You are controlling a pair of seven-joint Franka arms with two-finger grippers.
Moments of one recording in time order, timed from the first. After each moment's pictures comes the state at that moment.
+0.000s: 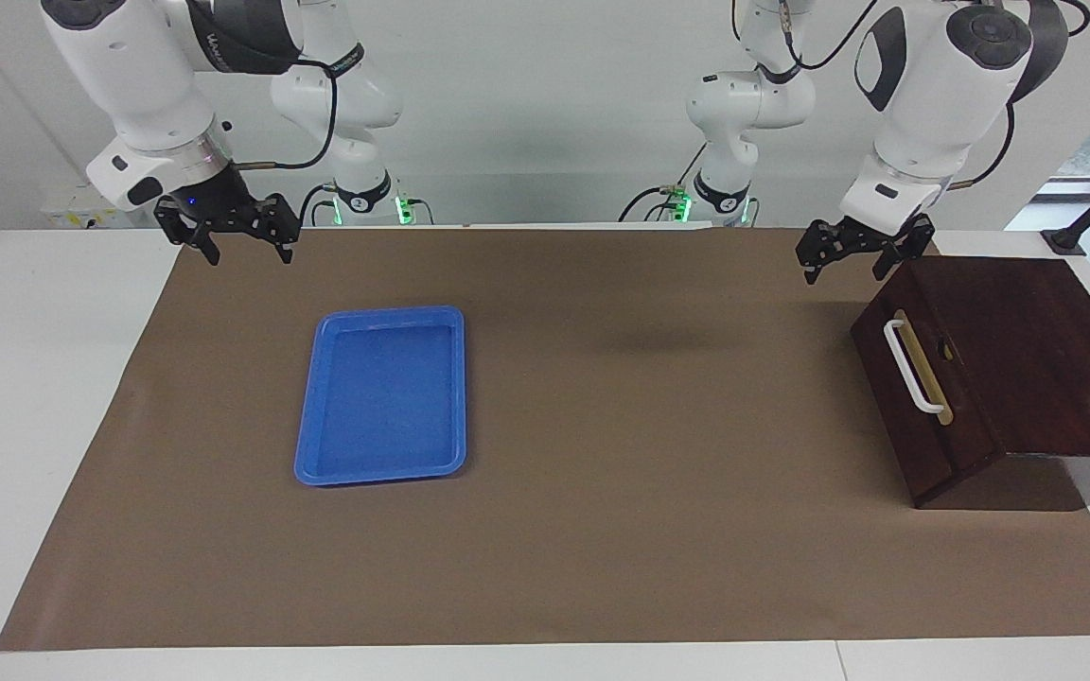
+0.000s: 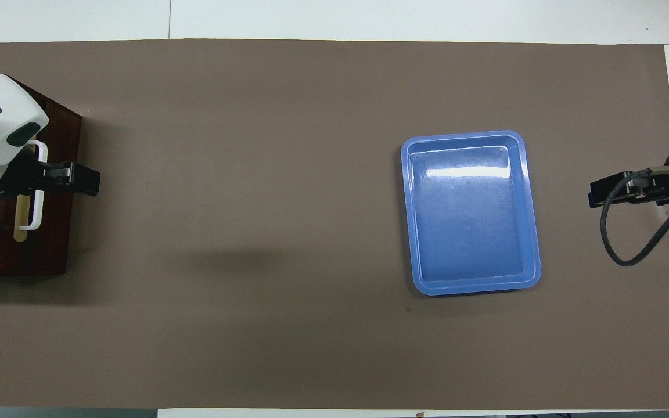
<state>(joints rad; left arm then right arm) -0.06 -0.03 -0.11 -1.74 0.10 1.69 -0.09 -0.13 -0.07 0.14 -1.71 0.00 1.58 0.00</state>
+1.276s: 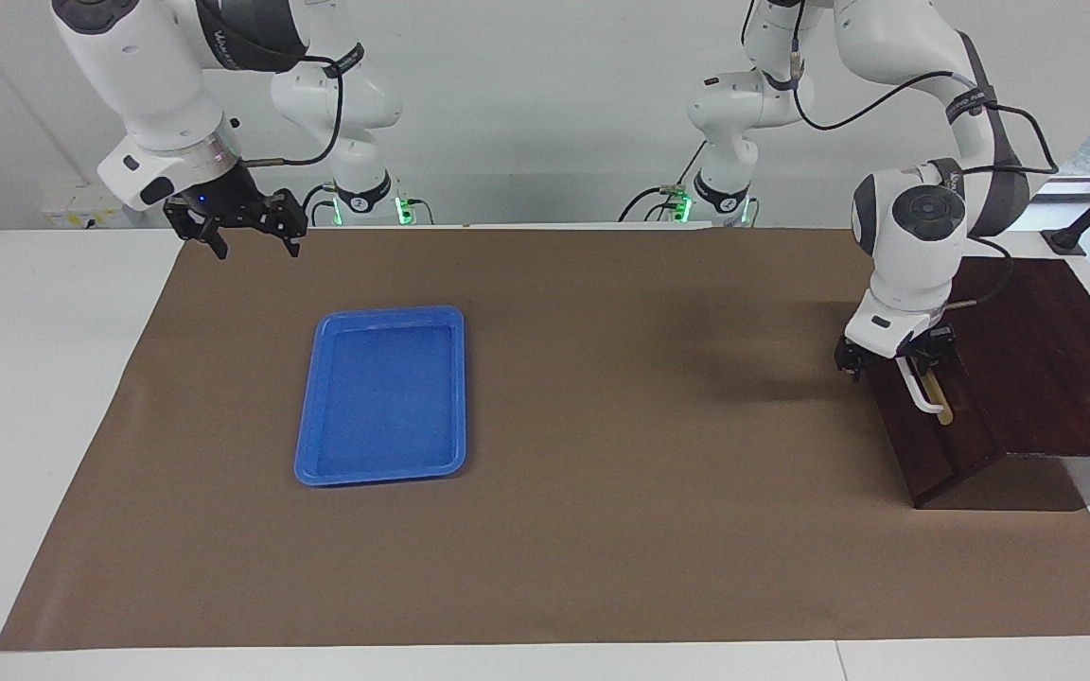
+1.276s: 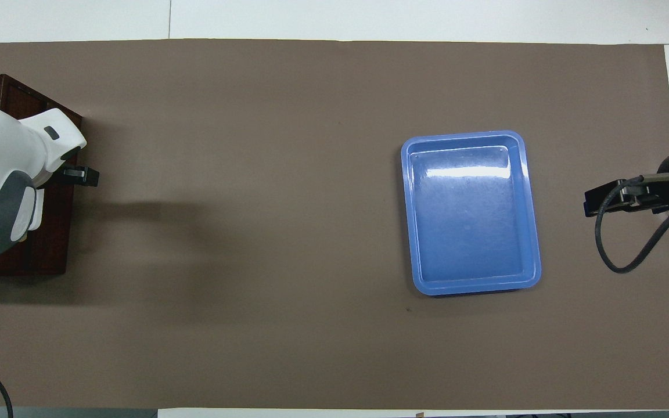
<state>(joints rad) 0.05 0.13 -0.09 -1.99 0.40 2.16 -0.07 -0.13 -0.07 0.15 -1.71 0.00 1.54 0.00</state>
